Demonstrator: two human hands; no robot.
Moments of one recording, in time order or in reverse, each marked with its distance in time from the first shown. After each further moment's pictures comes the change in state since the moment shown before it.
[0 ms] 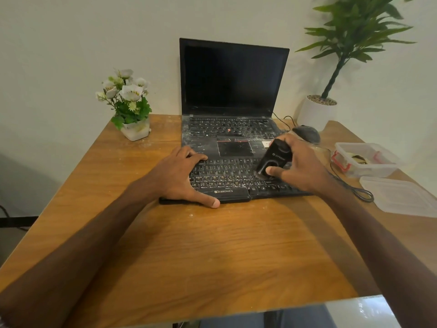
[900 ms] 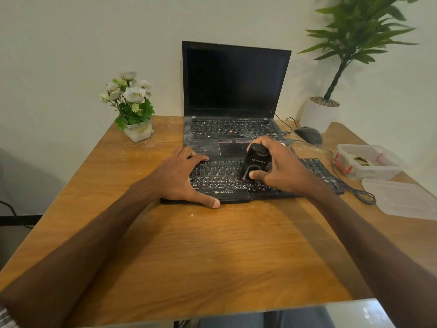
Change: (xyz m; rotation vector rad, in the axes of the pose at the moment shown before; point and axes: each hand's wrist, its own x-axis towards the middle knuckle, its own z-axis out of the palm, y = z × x) left_hand 0.001 -0.001 0.001 -0.017 0.042 0.020; right_hand 0.011 -0.016 0.018 -0.022 -0.135 -0.147
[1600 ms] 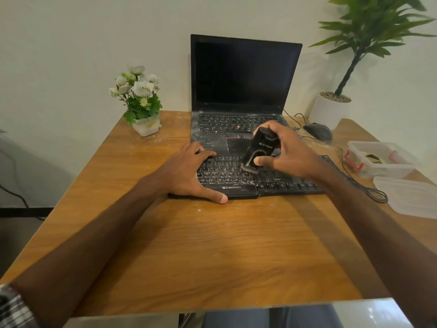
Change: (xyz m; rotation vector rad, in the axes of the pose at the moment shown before) left_hand 0.000 -0.004 0.004 -0.004 0.017 0.015; right_hand 0.015 -0.009 -0.009 0.109 -0.021 -0.020
